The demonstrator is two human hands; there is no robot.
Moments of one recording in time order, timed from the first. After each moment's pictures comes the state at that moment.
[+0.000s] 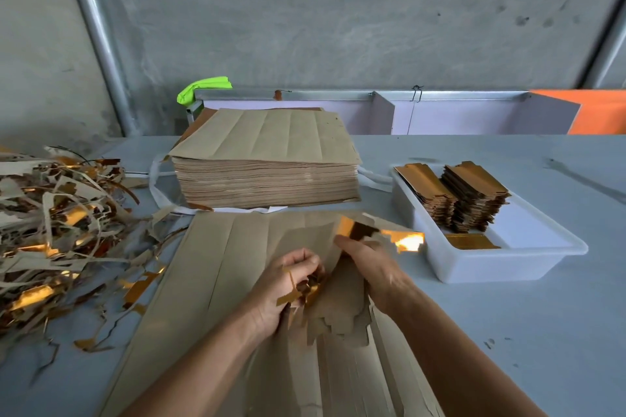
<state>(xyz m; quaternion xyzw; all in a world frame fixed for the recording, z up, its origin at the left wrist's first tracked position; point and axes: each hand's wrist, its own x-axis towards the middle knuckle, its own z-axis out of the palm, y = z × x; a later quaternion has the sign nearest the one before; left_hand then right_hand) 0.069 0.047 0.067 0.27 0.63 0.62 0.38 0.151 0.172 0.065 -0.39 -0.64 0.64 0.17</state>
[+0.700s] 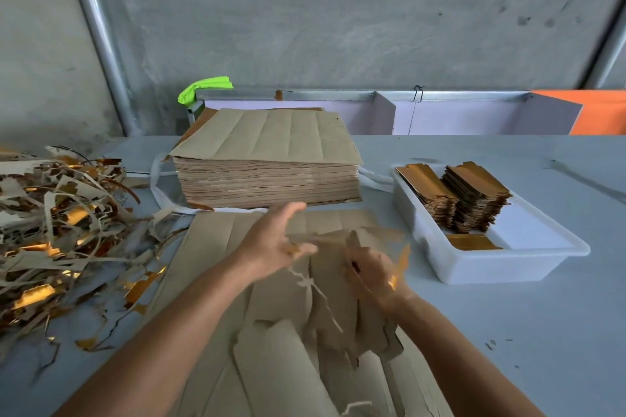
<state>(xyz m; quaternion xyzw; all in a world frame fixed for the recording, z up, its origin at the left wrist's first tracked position) 0.015 0.064 0.090 0.48 0.78 0.38 0.12 0.166 0.166 0.069 -0.34 -0.84 0.39 0.17</state>
